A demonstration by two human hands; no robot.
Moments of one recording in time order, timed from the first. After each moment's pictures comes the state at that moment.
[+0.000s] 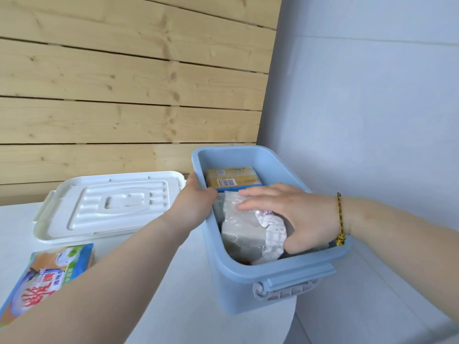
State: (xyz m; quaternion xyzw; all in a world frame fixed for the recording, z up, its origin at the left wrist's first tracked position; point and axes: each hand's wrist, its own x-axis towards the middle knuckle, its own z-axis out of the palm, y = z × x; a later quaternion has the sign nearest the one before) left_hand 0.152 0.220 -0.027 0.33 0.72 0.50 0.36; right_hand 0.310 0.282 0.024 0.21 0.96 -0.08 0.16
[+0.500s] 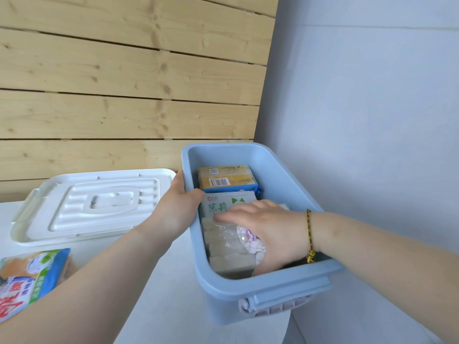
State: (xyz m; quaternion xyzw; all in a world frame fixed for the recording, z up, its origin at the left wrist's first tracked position) left_hand 0.150 0.224 -0.037 0.34 0.69 0.54 0.35; right_hand 0.296 0.296 -0.011 0.17 0.97 -0.06 0.17
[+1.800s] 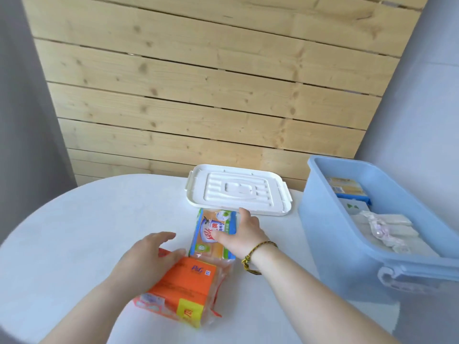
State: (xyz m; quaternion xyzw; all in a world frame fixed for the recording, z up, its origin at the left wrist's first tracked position) left_hand 0.033 -0.042 -0.093 0.28 0.89 0.30 0.17; right_hand 0.126 0.104 -0.066 0.38 0.85 -0.36 0.01
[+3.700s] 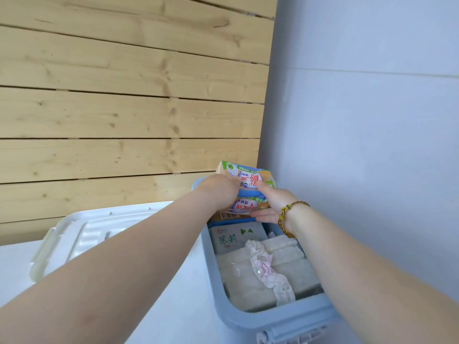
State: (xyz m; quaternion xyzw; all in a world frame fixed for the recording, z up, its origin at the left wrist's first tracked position) left_hand 0.150 0.295 0.024 0.52 0.83 0.14 0.12; right_hand 0.253 0.348 0.000 0.51 0.58 -0.59 -0.23
